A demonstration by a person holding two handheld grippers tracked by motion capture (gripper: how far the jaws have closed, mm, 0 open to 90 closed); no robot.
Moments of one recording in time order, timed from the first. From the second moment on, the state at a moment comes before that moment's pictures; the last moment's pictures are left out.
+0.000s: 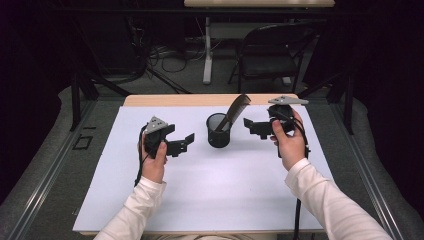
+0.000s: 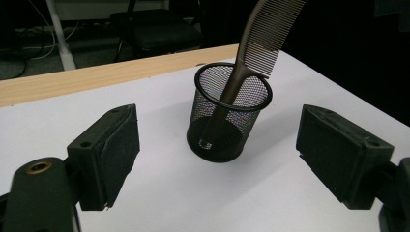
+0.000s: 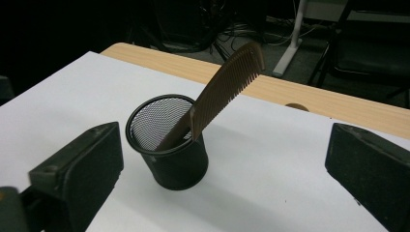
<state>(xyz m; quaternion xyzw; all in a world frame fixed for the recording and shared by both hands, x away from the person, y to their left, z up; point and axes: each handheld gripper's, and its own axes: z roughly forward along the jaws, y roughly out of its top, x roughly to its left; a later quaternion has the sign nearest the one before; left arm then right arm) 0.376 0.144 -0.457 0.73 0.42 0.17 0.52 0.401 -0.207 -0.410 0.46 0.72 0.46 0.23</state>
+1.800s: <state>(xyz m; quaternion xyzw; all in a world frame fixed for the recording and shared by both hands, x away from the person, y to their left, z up) 0.325 0.238 -0.453 0.74 0.40 0.20 0.50 0.325 -0.271 -0.454 0.47 0.71 0.47 0.24</state>
